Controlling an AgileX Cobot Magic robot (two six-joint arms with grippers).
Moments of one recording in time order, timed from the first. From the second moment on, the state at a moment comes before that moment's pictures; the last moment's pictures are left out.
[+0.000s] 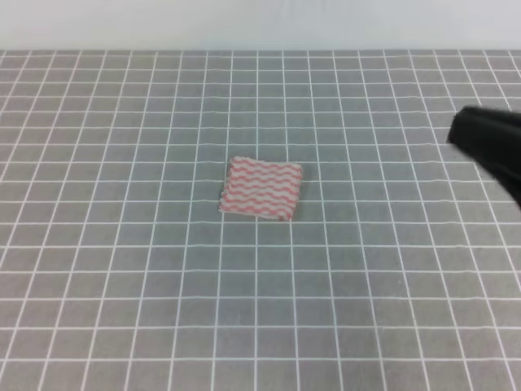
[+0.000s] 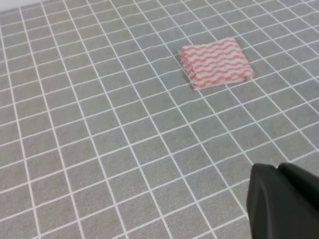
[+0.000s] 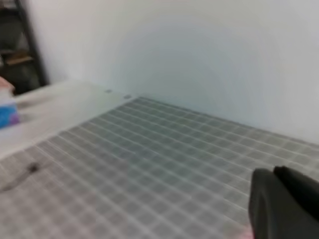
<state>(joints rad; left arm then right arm) -0.33 0.42 -0.68 -0.12 0.84 0.20 0.38 0.80 -0.73 1.39 0.40 -1.30</state>
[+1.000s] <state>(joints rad) -0.33 0.43 -0.68 -0.09 0.83 0.20 0.17 0.10 -0.10 0.80 0.04 -0.95</state>
